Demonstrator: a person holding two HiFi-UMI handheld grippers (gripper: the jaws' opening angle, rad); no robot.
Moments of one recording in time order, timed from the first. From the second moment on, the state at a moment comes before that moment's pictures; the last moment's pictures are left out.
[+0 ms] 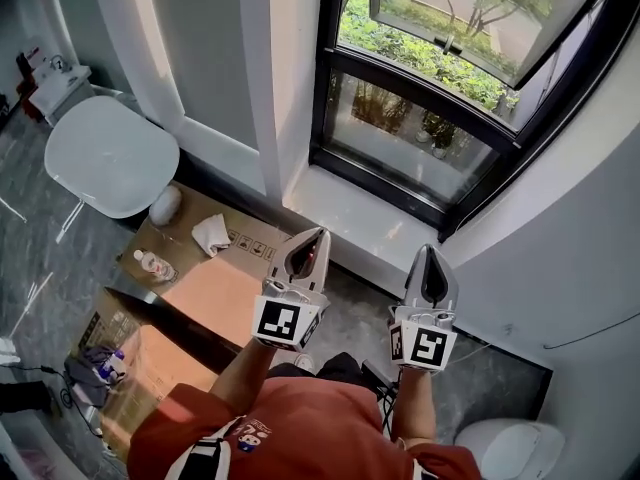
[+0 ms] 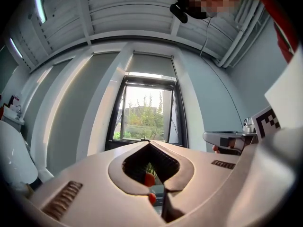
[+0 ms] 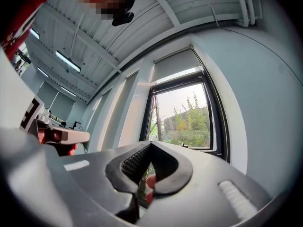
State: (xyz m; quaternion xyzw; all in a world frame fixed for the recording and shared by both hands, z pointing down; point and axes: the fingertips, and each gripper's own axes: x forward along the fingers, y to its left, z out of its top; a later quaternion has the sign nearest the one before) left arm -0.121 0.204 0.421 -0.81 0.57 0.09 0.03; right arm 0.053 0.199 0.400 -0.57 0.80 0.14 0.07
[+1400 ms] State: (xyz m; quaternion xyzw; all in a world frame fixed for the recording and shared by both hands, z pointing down) left arm -0.015 -0.101 0.405 -0.84 0.53 0.07 0.04; right arm 0.163 -0.091 0.392 -0.62 0.77 0.12 0.10
